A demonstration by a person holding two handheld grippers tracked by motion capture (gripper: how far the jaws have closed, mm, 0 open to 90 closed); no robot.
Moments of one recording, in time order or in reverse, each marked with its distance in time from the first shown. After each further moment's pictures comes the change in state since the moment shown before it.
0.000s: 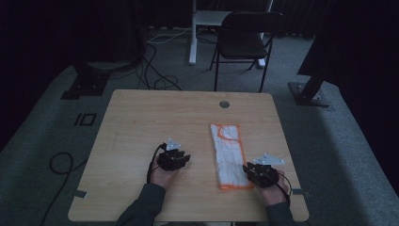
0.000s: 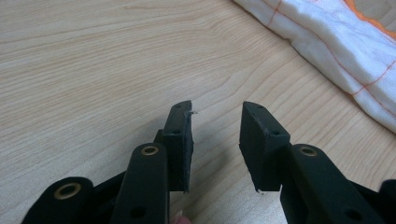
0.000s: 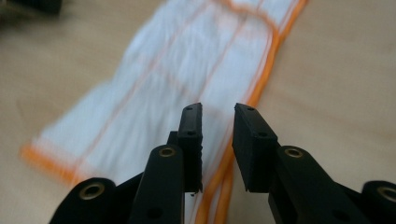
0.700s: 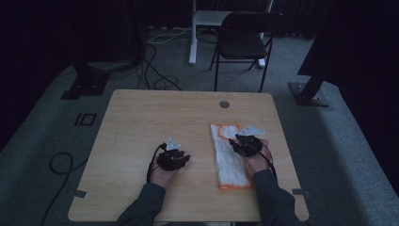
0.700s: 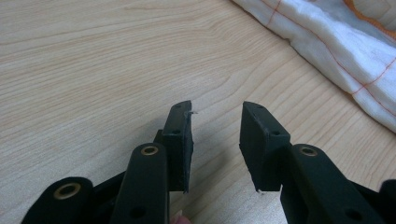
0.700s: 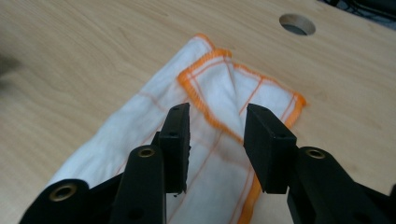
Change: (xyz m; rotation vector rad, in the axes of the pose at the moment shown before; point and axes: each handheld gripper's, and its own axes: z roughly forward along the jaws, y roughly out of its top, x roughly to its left) left arm 0.000 0.000 -0.001 0.001 0.003 0.005; right arm -0.022 0.075 0.076 -0.060 -0.003 -0.137
